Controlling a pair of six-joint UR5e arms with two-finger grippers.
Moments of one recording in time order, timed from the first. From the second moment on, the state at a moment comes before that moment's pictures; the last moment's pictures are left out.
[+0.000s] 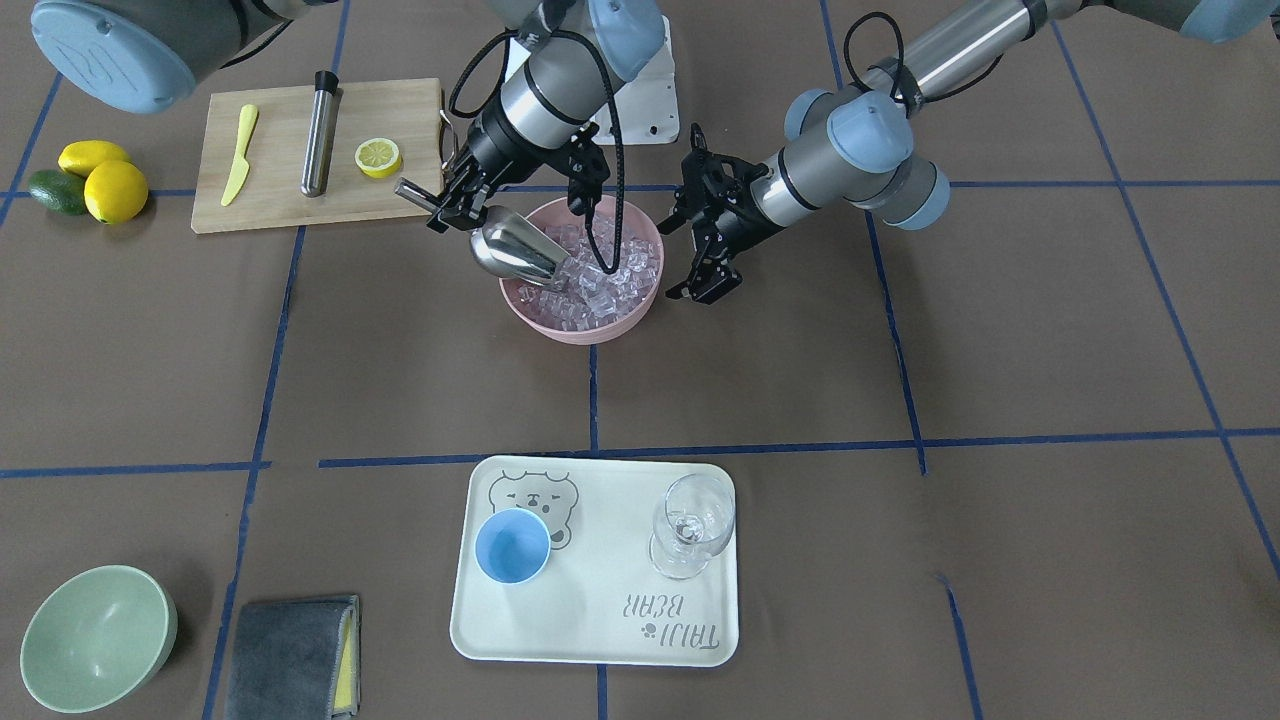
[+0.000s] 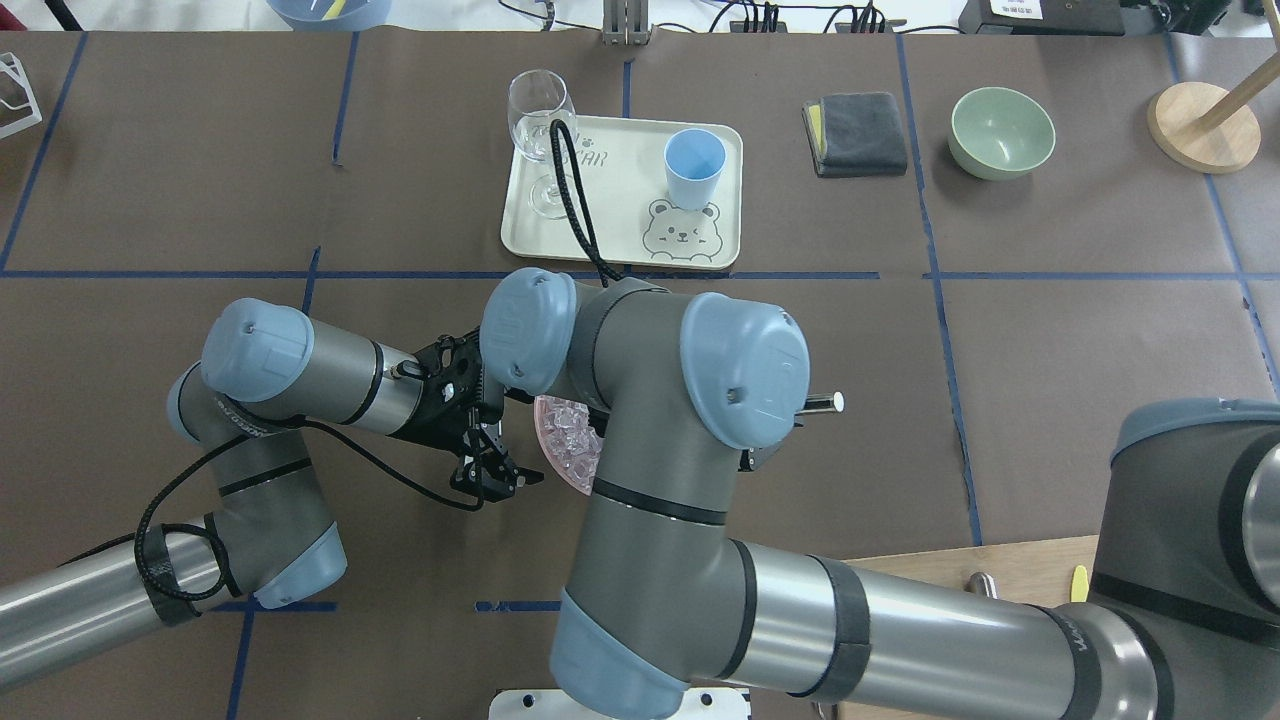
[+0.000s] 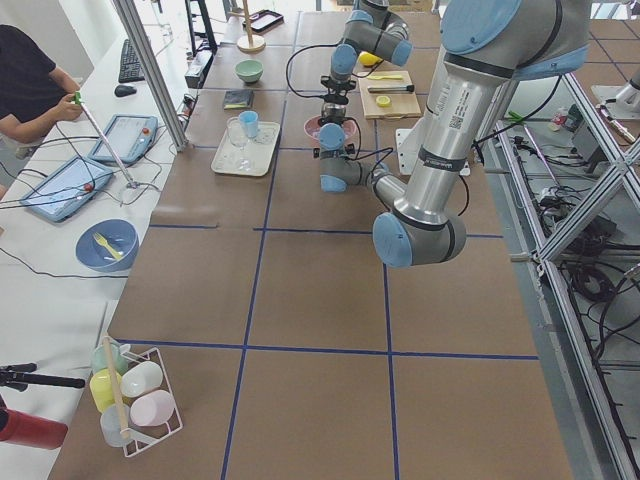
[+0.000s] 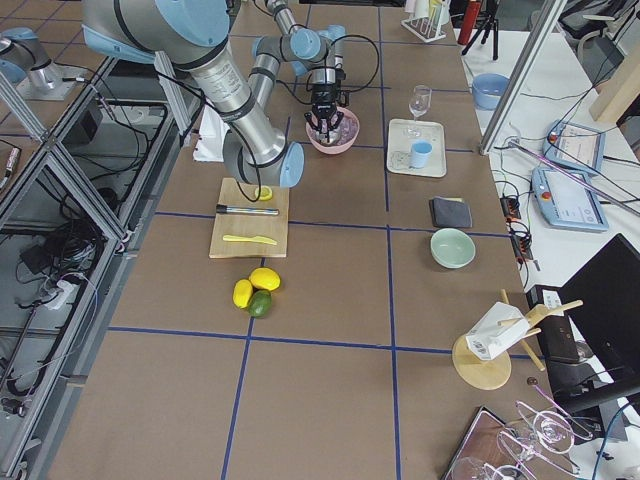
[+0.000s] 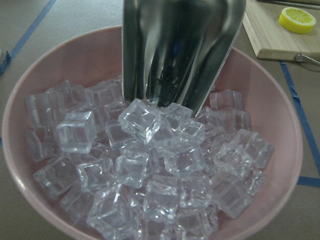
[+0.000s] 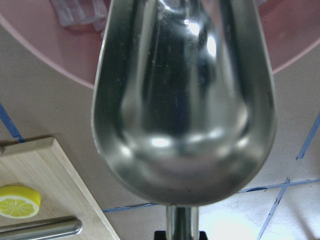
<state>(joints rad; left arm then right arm) -0.52 -2.01 -1.51 -2.64 -2.10 -0.05 0.39 -0.67 1.75 -2.54 1.54 -0.25</state>
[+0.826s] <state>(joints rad) -0.52 -2.01 -1.51 -2.64 -2.09 -0.05 0.39 -0.73 1.78 -2.39 1.56 -0.25</state>
